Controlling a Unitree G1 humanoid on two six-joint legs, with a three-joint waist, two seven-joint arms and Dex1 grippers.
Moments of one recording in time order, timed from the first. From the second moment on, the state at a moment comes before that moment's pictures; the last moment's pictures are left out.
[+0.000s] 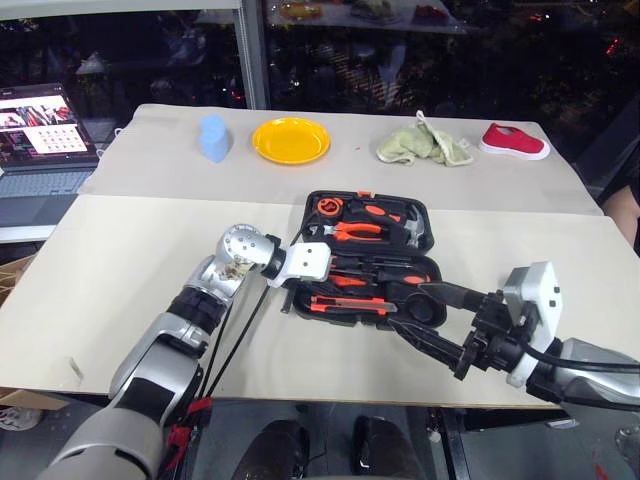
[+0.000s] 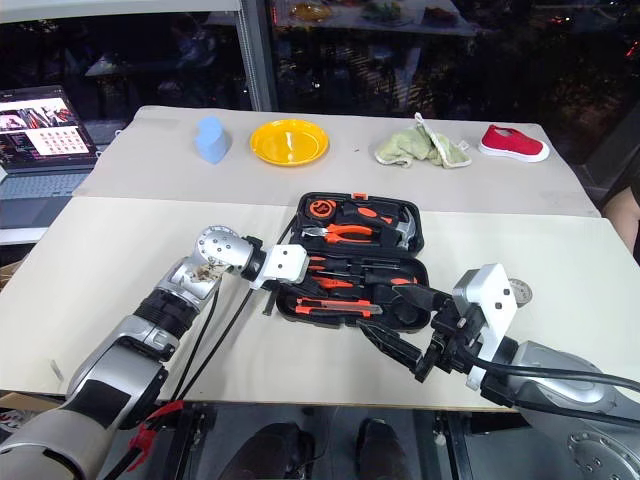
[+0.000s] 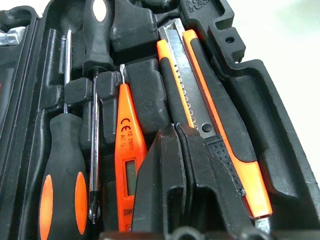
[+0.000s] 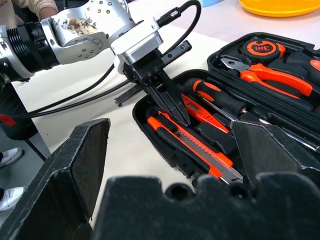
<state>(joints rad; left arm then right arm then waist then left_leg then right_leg) -0.83 0.41 -0.40 0.53 -0.02 -0.11 -1.40 0.19 -0.83 -0.33 -0.87 1.08 0.73 0.39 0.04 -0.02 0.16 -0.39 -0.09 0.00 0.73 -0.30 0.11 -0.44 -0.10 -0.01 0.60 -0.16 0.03</state>
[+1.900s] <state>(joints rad) -0.77 0.67 -0.18 -0.22 -0.57 0.73 -1.36 -0.29 -1.04 -0.02 0.23 0.29 0.55 0.95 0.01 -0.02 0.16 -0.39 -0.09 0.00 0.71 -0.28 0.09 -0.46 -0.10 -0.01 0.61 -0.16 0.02</state>
